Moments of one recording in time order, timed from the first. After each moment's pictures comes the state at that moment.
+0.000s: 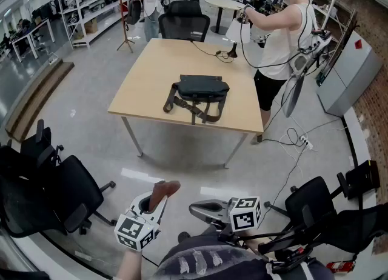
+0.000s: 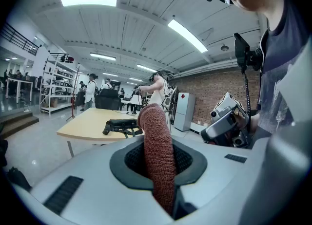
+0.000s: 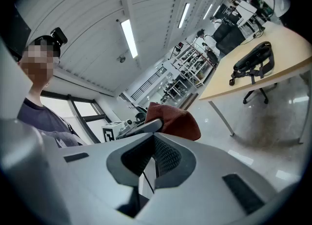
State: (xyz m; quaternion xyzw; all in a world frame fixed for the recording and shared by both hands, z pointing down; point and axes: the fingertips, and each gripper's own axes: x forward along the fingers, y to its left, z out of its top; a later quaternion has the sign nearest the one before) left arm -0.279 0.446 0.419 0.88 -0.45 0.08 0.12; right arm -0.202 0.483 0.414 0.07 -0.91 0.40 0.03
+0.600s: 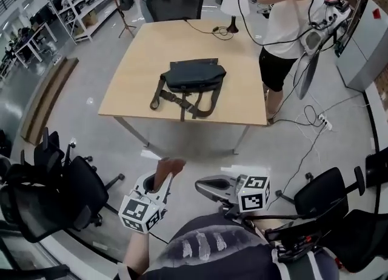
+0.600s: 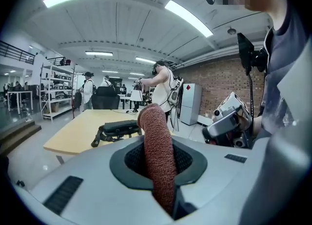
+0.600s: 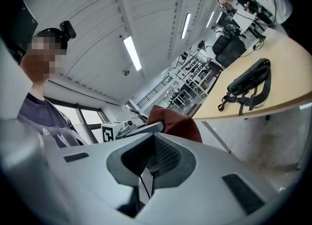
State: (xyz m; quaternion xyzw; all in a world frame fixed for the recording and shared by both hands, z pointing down) left arm -0.146 0.282 0.409 0.87 -0.47 0.12 0.11; right arm -0.066 0.319 0.405 0.06 -0.93 0.37 -0.02
